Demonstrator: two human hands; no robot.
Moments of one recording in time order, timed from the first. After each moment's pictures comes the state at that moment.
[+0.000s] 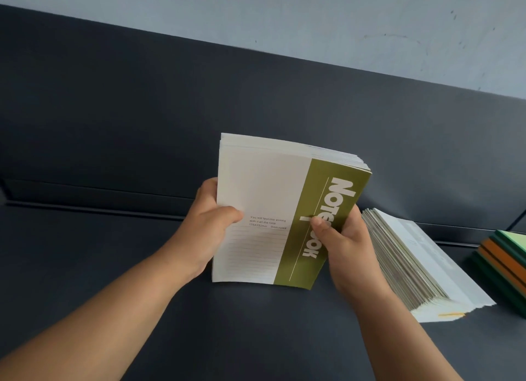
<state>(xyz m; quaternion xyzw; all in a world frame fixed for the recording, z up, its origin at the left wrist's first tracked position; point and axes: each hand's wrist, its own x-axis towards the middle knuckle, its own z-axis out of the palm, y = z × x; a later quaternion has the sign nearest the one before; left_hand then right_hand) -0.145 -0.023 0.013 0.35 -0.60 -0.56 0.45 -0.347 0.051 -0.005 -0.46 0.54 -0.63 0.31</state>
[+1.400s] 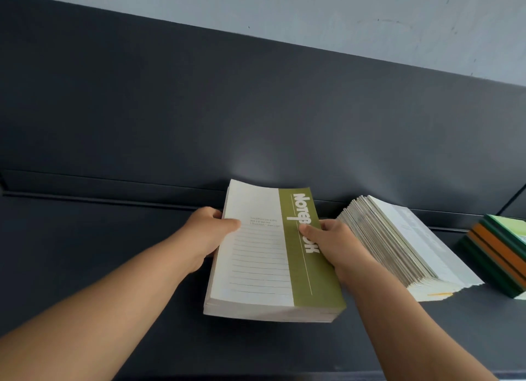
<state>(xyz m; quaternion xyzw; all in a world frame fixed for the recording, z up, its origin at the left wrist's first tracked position) -0.154 -0.020 -0.003 0.56 -0.55 -0.55 0.28 -0.359 0.050 -0.012 -0.33 0.69 -0.47 0.43</state>
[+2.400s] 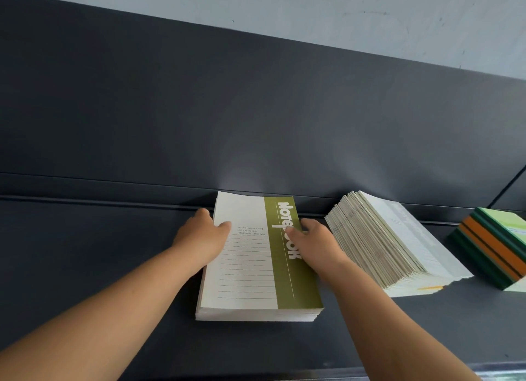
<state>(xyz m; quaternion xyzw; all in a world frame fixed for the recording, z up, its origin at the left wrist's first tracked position) -0.175 -0.032 -0.031 0.65 -0.66 -0.33 0.18 -0.367 0.035 -0.043 -0.41 0.76 -0.38 0.34</state>
